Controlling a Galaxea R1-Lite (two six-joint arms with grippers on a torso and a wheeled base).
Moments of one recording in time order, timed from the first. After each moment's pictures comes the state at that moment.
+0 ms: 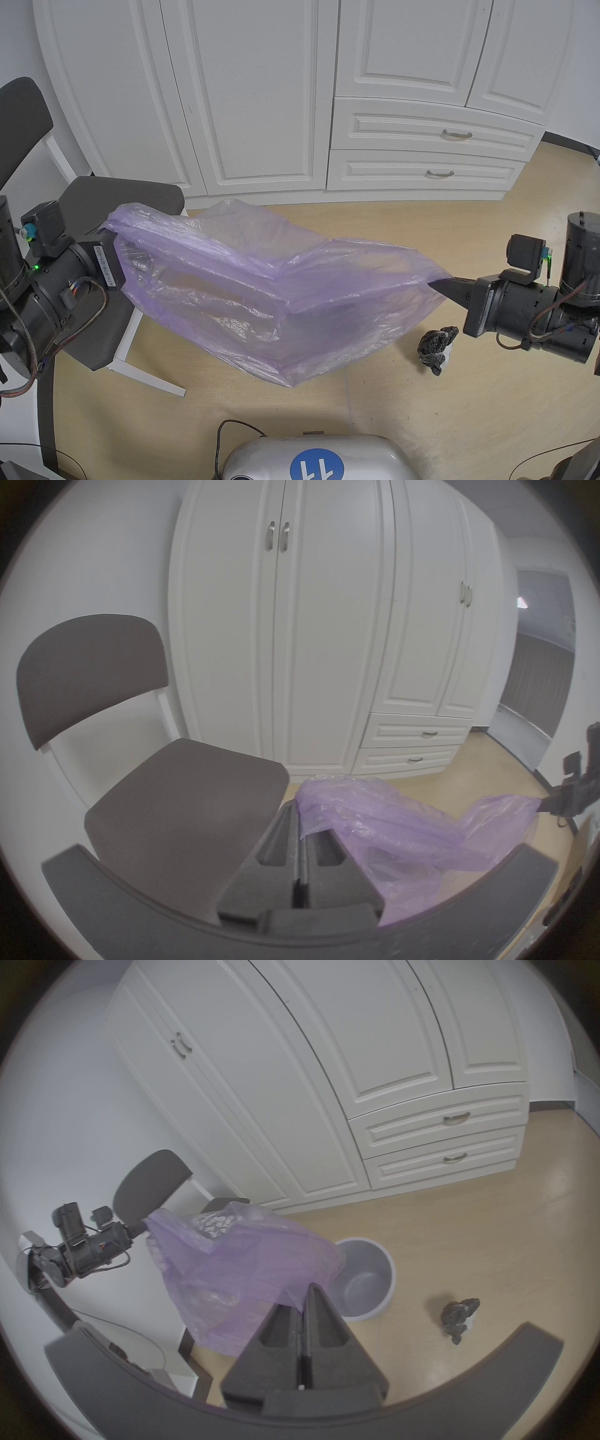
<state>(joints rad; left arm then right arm) -0.54 1.26 -0.59 -0.62 0.48 -0.08 0.66 1.38 -0.64 -0.53 -0.06 0.34</state>
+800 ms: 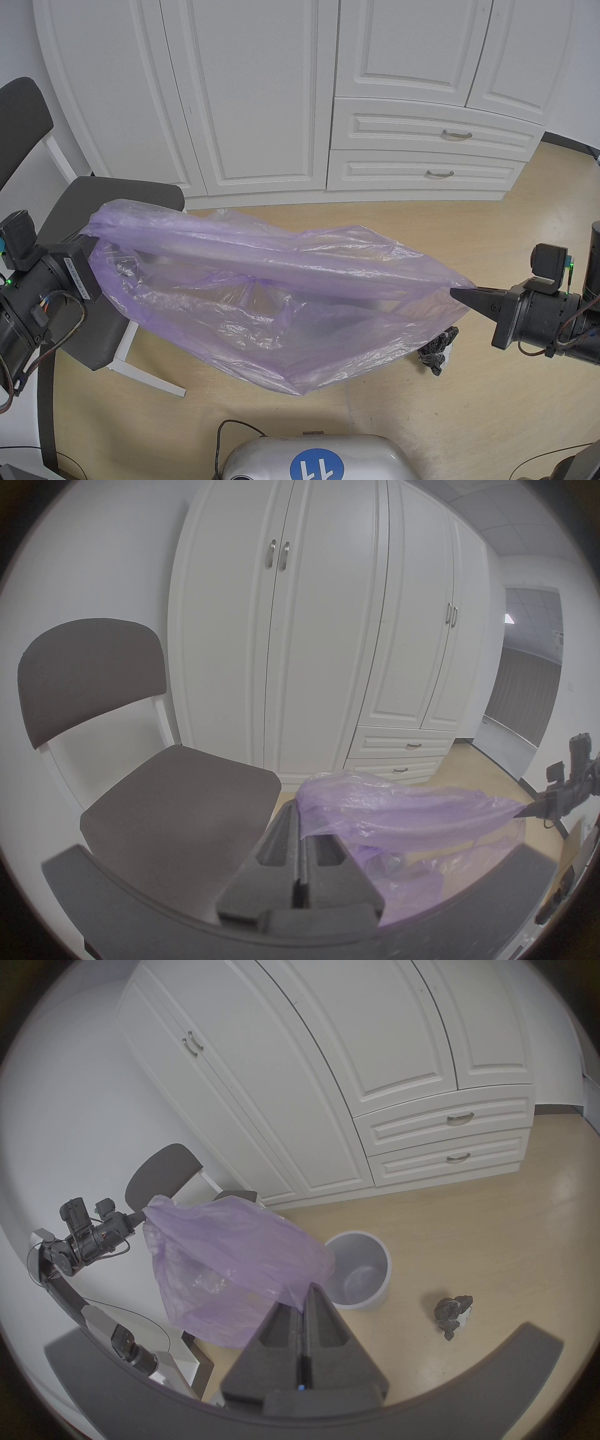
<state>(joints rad) -0.55 1.14 -0.53 -0.63 0.43 -0.08 0.62 1.28 -0.60 -0.45 0.01 0.30</state>
